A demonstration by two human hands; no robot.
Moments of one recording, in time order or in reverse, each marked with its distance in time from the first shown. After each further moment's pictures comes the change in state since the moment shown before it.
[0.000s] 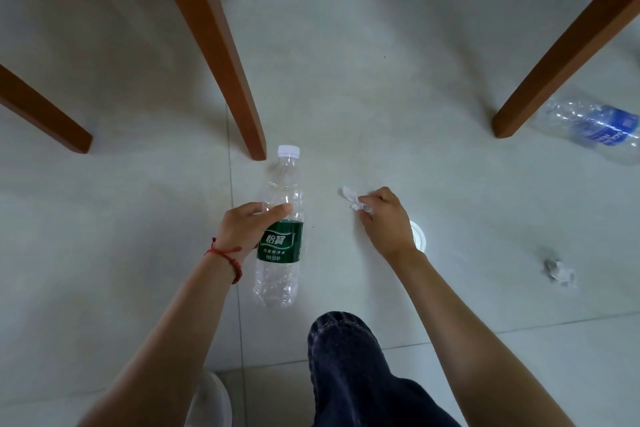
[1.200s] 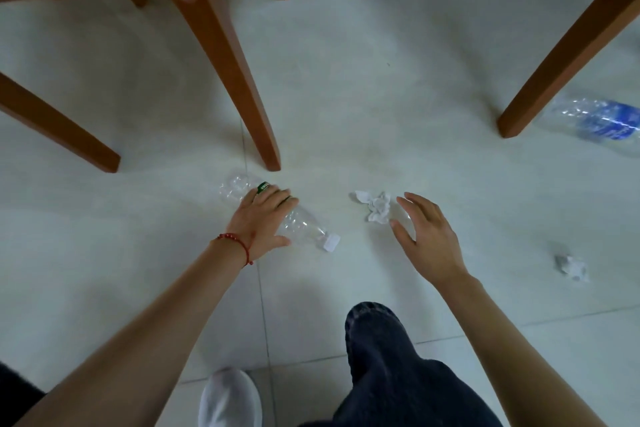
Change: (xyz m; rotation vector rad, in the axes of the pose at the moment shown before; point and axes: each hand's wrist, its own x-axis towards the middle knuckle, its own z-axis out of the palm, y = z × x) left_hand 0.031 0.010 -0.030 1.431 -0.221 0.730; right_hand -0.040 -0.005 -0.050 -0.187 0.064 -0.080
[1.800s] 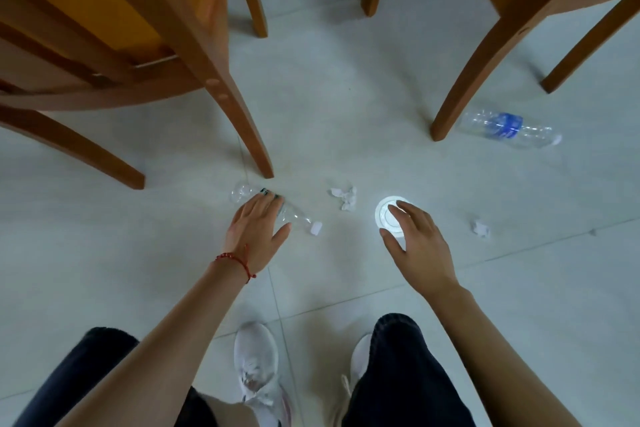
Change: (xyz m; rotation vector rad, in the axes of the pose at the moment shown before) left_hand -0.105 0.067 -0.134 -0.288 0.132 -0.165; right_hand -0.075 -0.096 -0.159 -0.006 -0.031 0.172
